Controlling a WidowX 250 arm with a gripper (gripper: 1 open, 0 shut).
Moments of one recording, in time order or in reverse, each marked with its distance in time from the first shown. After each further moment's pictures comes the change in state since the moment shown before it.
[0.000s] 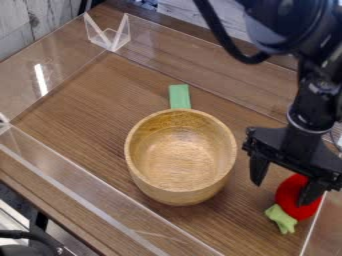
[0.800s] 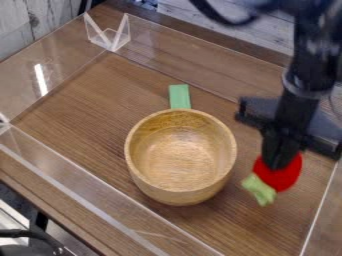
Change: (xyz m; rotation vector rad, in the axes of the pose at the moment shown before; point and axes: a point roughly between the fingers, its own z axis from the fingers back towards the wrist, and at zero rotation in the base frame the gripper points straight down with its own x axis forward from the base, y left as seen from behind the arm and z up) arm -0.003 0.014 0.072 0.014 -0.060 0.015
